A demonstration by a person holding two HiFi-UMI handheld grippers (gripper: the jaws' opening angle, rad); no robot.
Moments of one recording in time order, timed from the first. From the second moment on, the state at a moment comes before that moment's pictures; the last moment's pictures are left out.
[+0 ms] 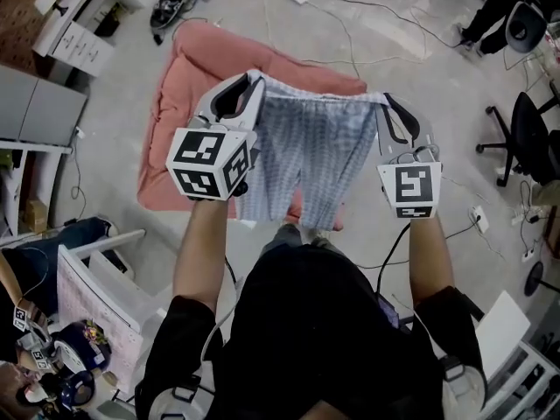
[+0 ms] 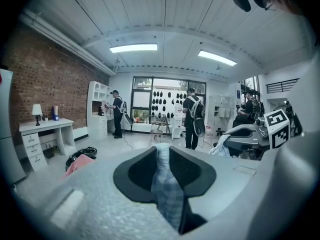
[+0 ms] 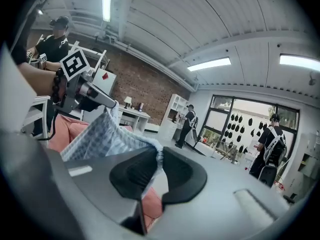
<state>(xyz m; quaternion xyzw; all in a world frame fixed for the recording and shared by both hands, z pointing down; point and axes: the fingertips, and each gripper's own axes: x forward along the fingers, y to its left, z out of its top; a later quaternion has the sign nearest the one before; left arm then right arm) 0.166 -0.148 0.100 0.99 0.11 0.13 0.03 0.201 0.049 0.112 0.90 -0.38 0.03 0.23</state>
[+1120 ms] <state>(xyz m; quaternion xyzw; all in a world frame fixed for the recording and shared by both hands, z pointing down) 0.282 -0.182 0.287 0.94 0.19 0.28 0.09 0.293 0.013 0.298 0.88 -0.34 0.20 0.27</state>
